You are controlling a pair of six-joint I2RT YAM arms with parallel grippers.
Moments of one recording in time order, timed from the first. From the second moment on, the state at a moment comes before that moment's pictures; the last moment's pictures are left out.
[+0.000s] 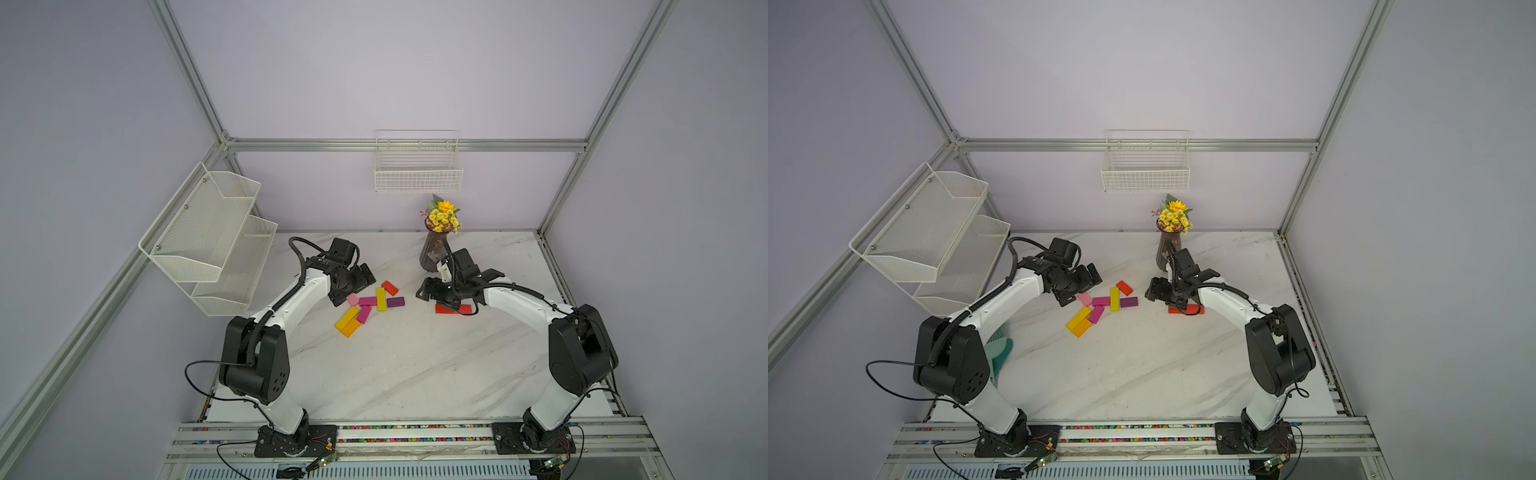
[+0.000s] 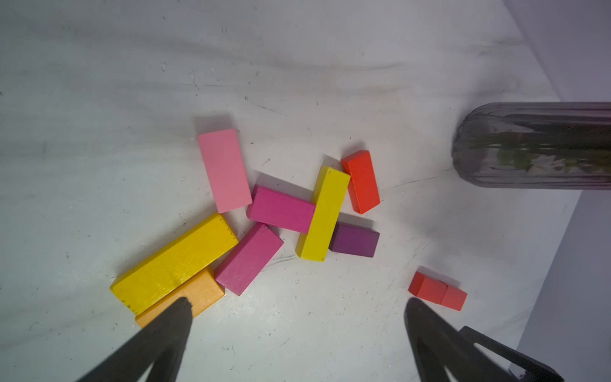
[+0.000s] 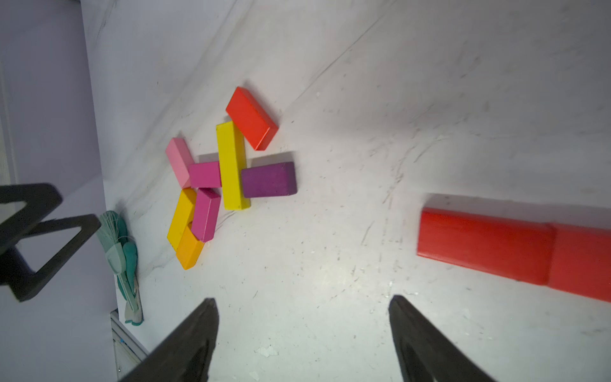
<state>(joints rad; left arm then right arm) -0.31 1.68 1.34 -0.77 0.07 -0.82 0.50 1.74 1.24 -0.46 -0.30 0.69</state>
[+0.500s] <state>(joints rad) -0.15 1.55 1.16 -0.88 0.09 -0.79 0.75 2.16 1.71 -0.56 -0.19 0.76</state>
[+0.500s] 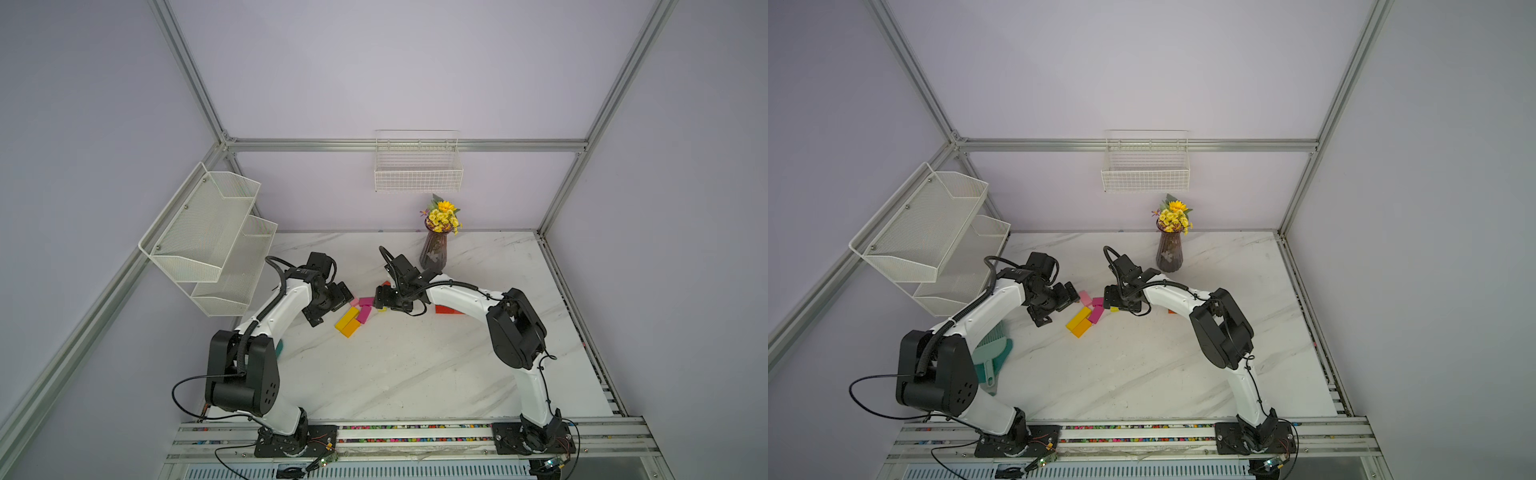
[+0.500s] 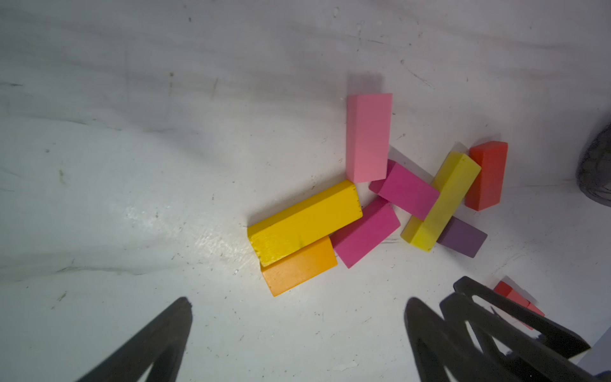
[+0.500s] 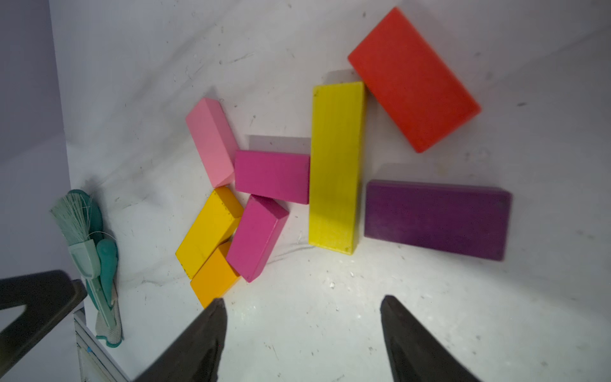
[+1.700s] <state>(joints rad) -0.07 1.35 1.02 -0.85 0.24 -0.79 0.81 2.49 2.20 -0.94 0.10 0.71</state>
